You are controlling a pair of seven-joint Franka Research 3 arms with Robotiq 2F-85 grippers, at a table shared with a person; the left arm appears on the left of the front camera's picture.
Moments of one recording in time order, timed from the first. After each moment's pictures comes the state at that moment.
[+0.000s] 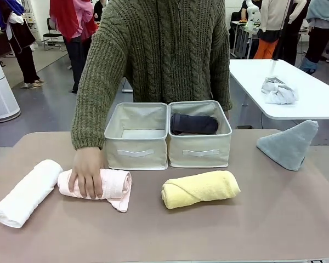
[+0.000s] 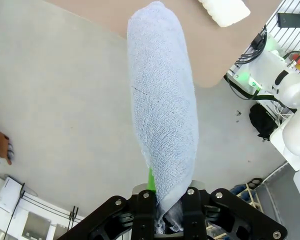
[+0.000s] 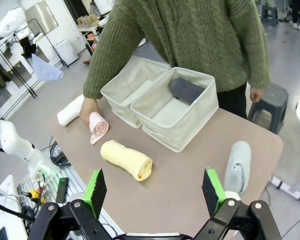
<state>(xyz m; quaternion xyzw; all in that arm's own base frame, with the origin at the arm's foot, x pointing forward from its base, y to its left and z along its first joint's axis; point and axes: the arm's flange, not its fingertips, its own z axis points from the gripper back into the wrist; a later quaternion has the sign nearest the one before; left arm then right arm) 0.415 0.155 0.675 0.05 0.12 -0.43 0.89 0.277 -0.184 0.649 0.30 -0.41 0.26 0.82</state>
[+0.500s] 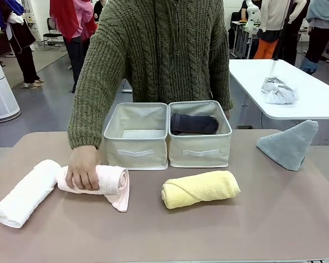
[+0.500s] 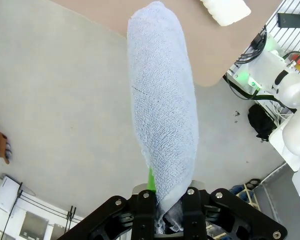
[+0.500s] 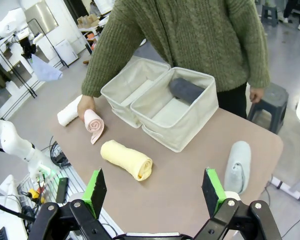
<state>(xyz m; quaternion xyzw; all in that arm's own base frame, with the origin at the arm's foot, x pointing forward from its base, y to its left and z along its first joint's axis) 0.413 0.162 0.673 0.05 0.12 -0.42 0.90 0.277 -0.184 0.649 0.30 -0.41 0.26 0.82</state>
